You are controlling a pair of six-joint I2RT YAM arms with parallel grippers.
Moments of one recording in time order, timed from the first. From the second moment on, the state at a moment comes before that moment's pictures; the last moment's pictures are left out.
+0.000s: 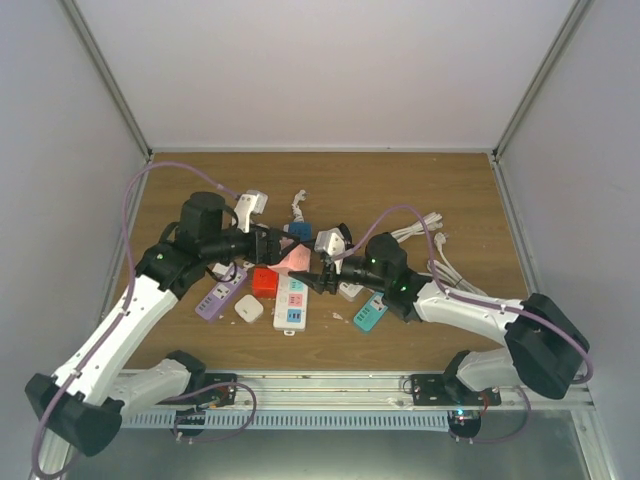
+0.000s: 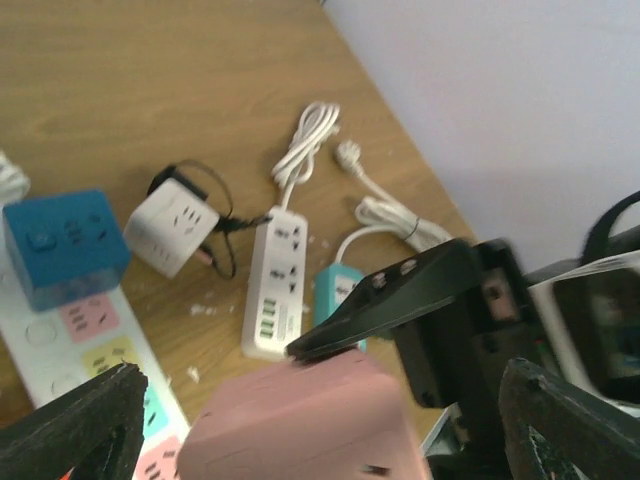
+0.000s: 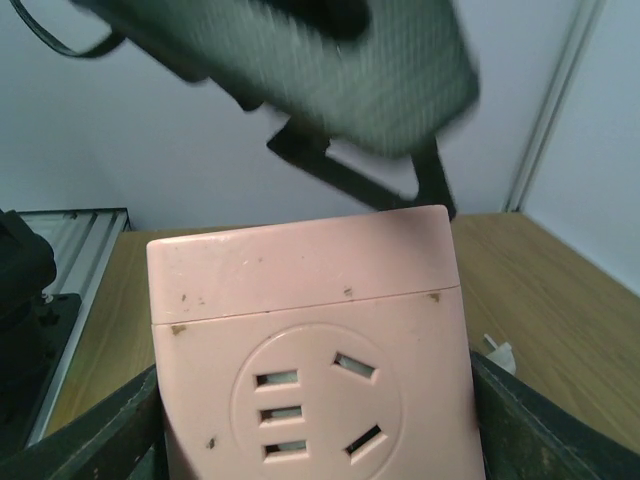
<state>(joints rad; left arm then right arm) -0.45 1.00 1.06 -0.57 0.49 -0.38 0.84 1.33 0.67 0.59 -0.47 -0.14</state>
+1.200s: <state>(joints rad) -0.42 1.09 0.93 -0.67 0.62 -0.53 0.90 1.36 0.74 0.42 -0.32 -0.15</state>
